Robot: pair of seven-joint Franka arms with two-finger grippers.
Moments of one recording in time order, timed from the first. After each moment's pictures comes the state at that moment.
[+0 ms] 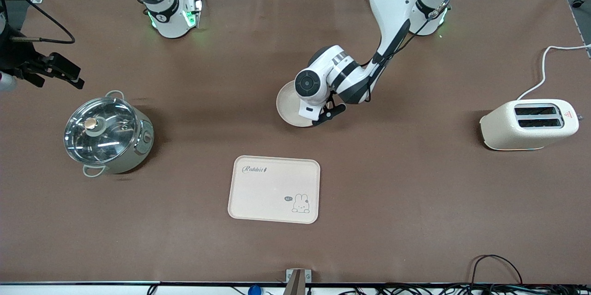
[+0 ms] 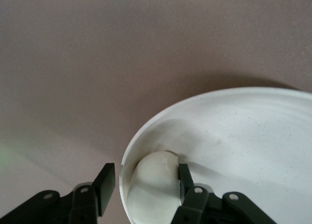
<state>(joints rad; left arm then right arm) -0.63 0.67 -0.23 -1.72 0.02 2.03 -1.29 0.03 -0.08 -0.03 -1.66 0.02 1.62 0.08</state>
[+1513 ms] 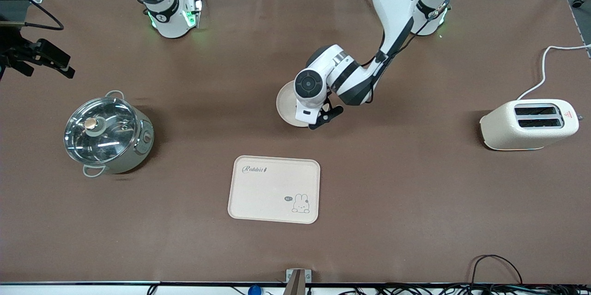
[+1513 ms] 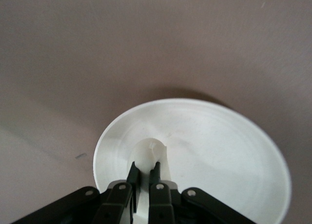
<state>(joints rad) -0.61 0.65 -0.23 -1.62 -0.03 2.03 -1.36 0.02 -0.09 -0.02 -1.59 0.02 1.54 0.08</state>
